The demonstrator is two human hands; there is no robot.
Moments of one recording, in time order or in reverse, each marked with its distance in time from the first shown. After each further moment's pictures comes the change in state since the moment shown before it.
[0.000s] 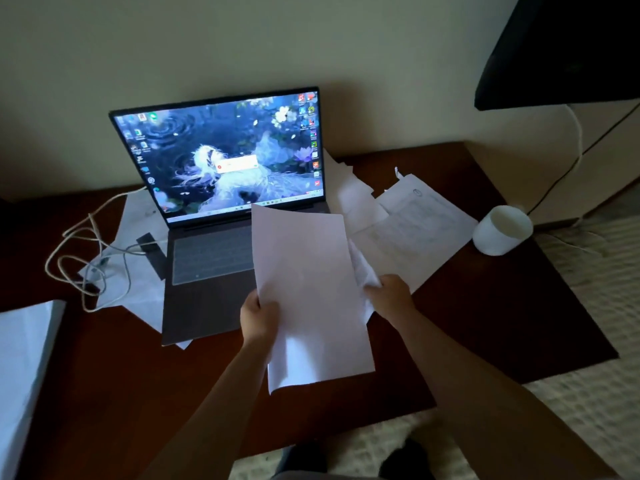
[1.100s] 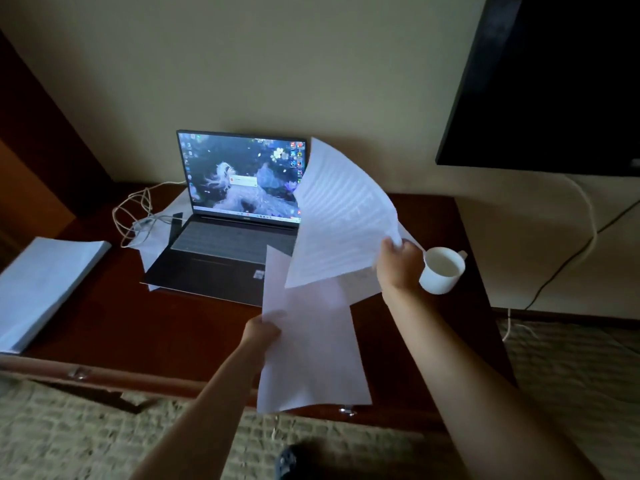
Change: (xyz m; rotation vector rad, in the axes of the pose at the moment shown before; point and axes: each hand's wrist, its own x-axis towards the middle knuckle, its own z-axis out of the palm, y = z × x) left_hand -0.147 -0.011 0.125 -0.050 0.110 -0.199; right_hand -0.027 0.030 -0.194 0.553 0.238 -0.388
